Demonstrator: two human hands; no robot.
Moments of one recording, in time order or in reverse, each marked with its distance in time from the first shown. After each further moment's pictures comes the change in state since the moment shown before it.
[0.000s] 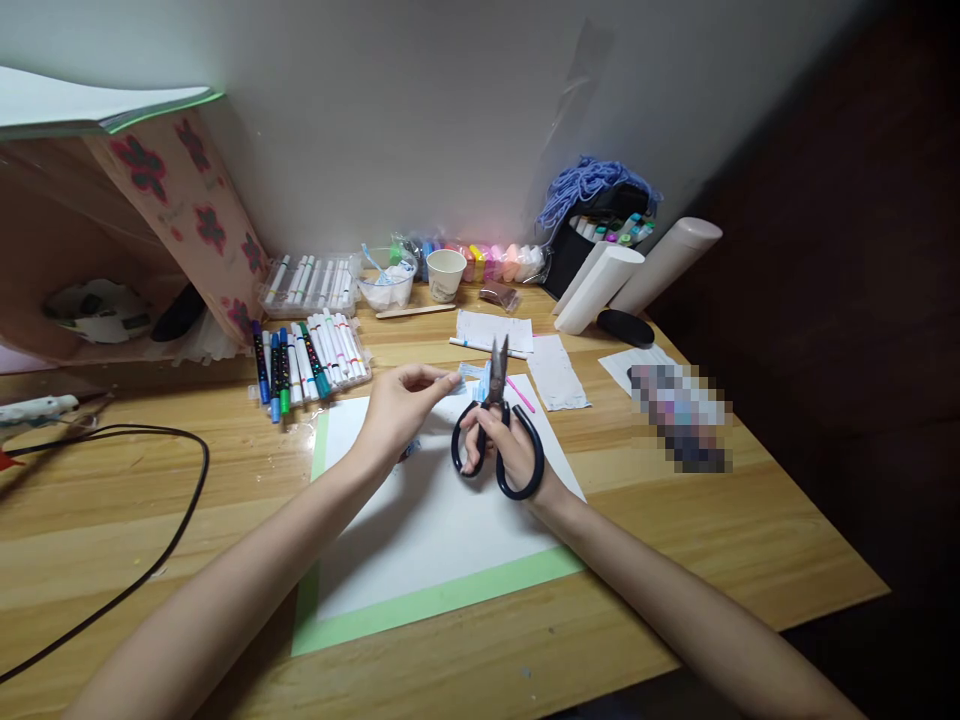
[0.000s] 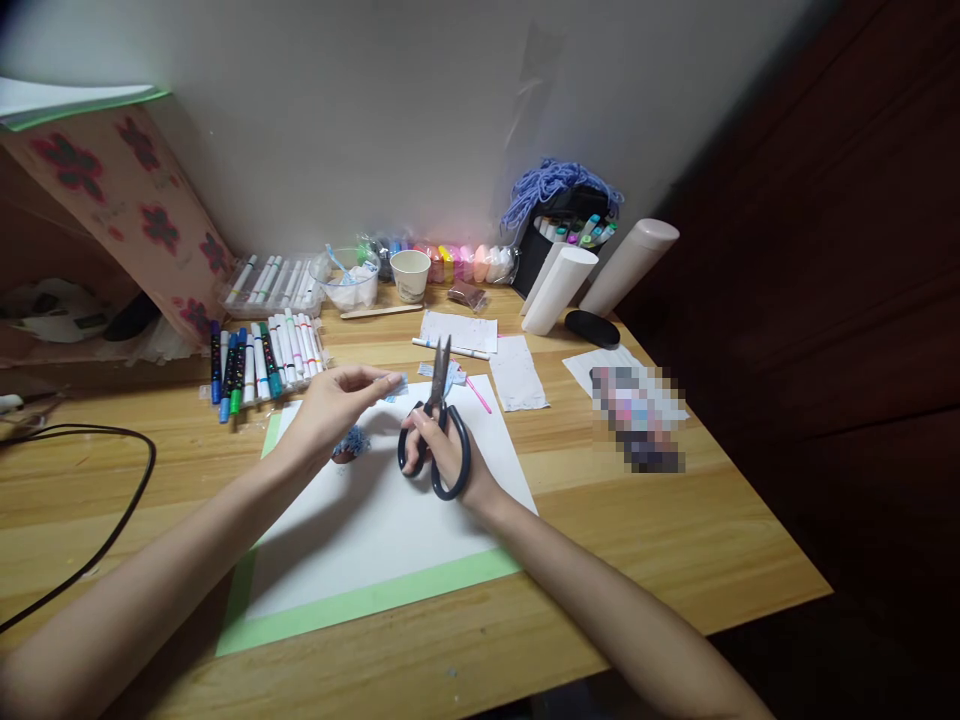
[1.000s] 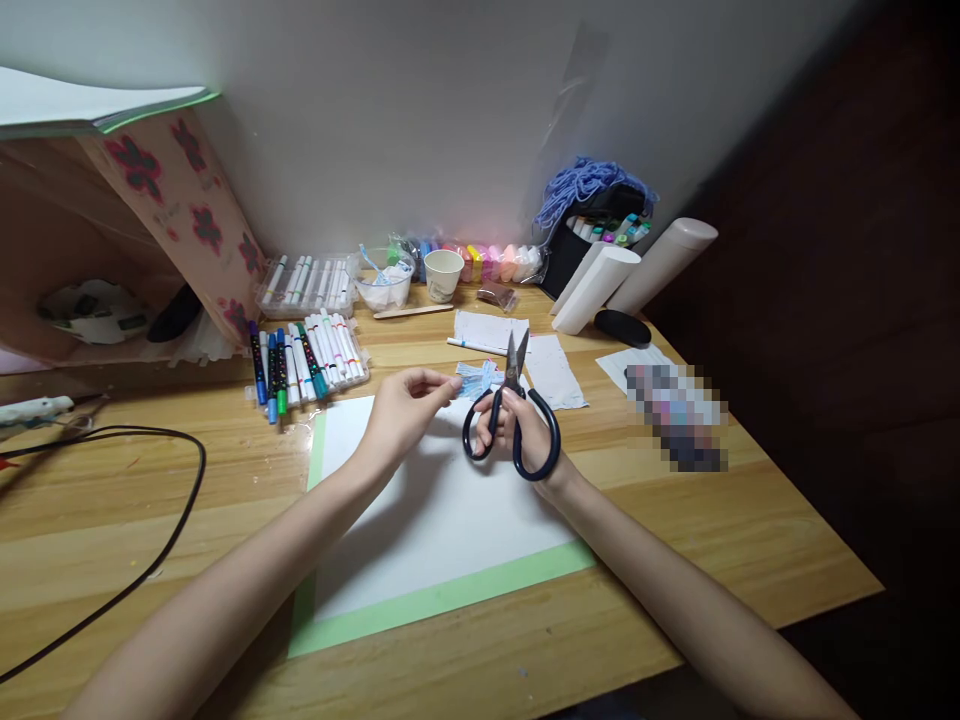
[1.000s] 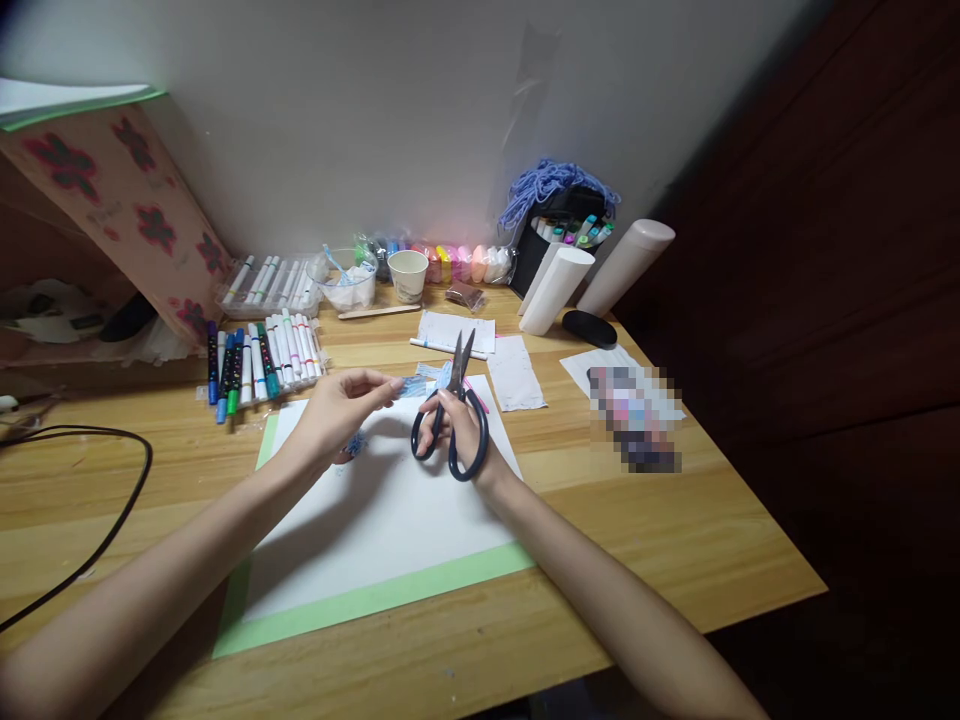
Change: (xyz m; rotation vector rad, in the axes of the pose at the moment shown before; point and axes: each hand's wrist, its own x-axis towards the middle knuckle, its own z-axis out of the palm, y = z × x) left_hand -0.002 0.001 0.005 -0.004 -0.044 -0.031; right_hand 0.008 -0.011 -0.016 0.049 0.081 0.034
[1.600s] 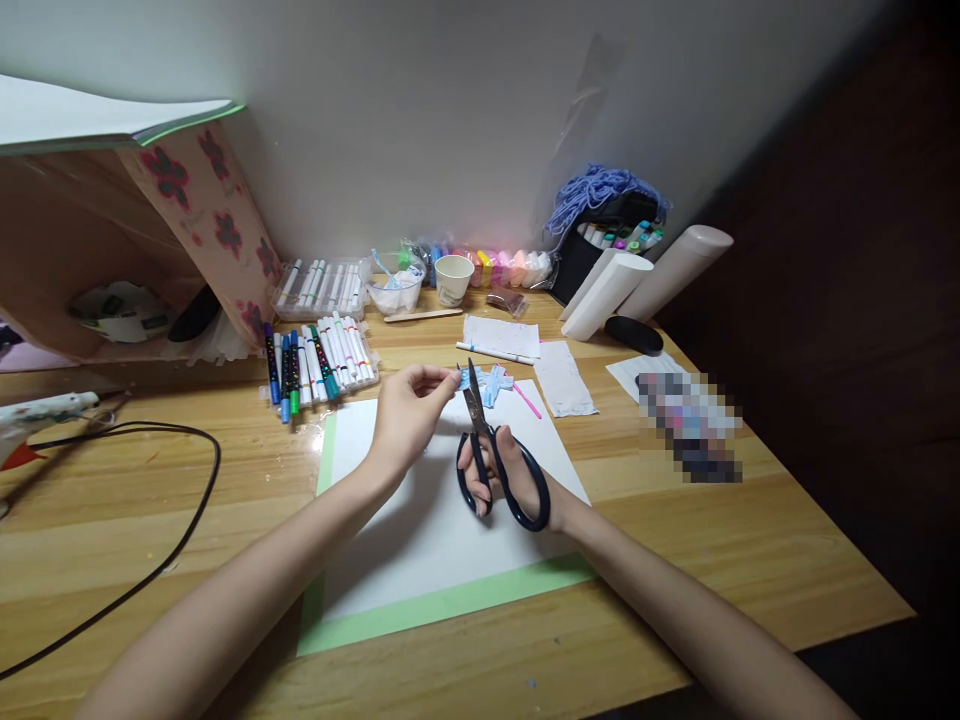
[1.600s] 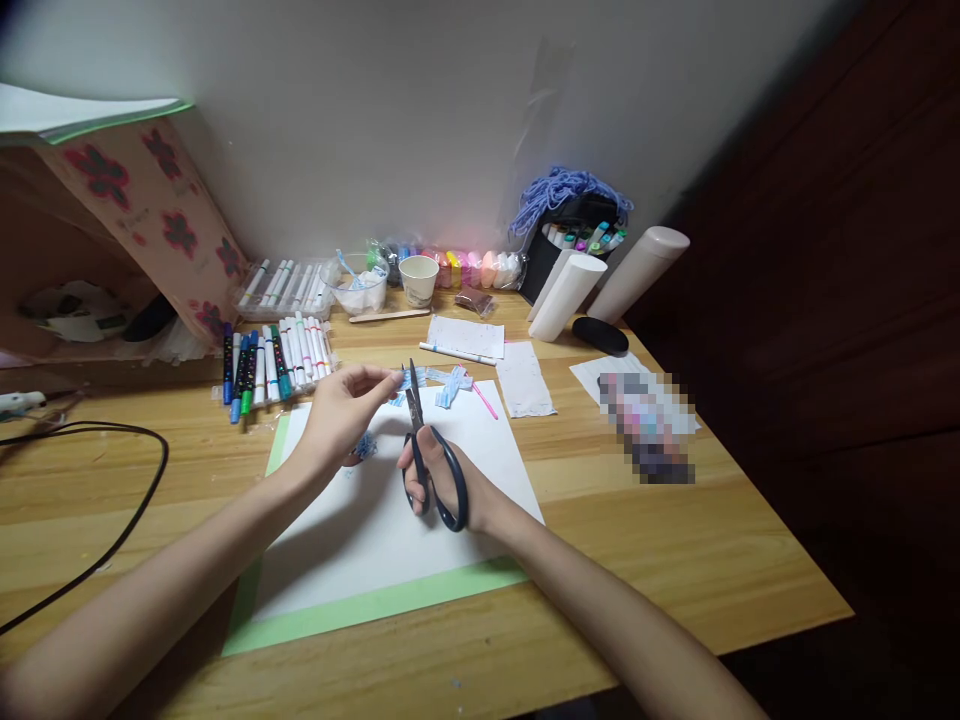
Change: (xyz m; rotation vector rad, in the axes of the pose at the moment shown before) left_hand -0.001 -0.001 0.001 -0.001 0.147 0.080; right_hand -0.029 0.005 0.015 -0.214 -0.343 0.092
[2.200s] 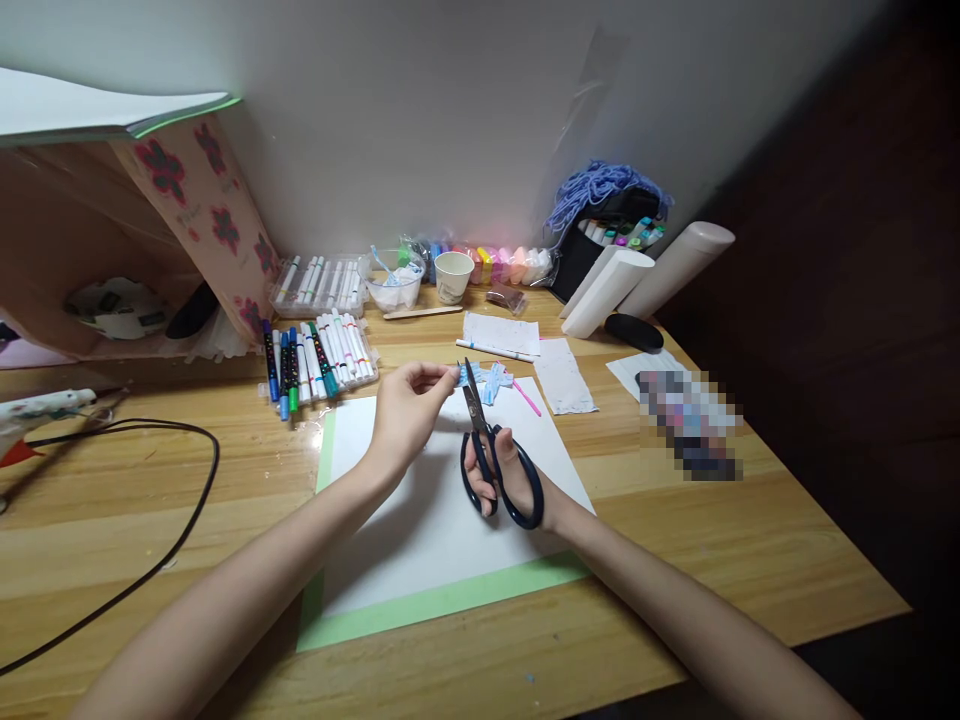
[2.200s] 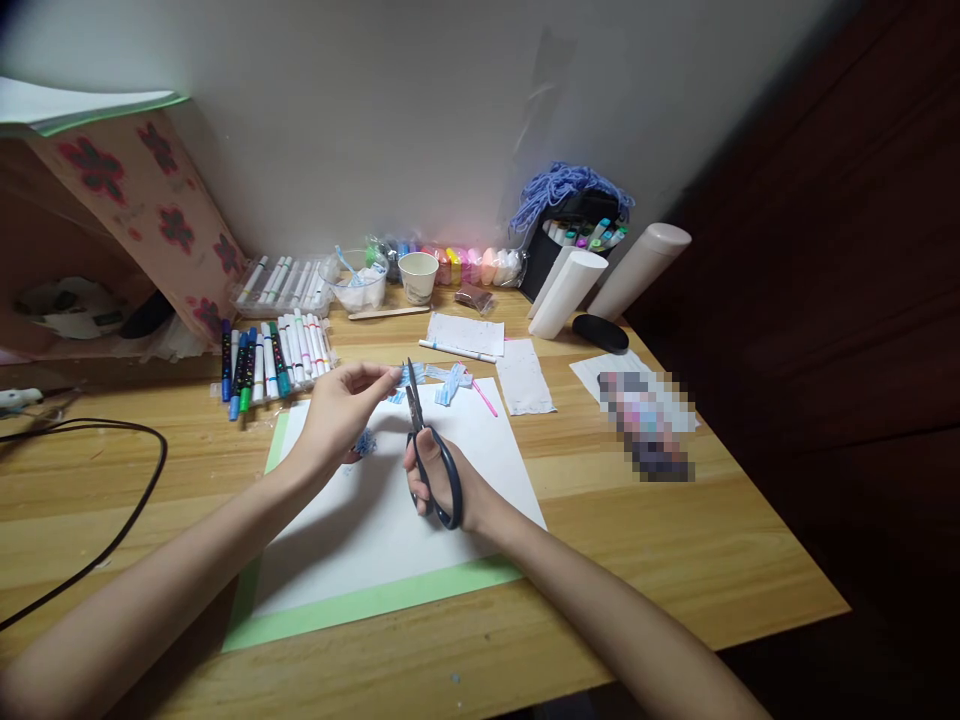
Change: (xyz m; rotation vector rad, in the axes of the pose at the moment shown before) left_hand -0.001 0.000 0.001 -0.025 0.022 -0.014; right_hand 0.000 0.005 0.002 -0.012 0.042 0.027
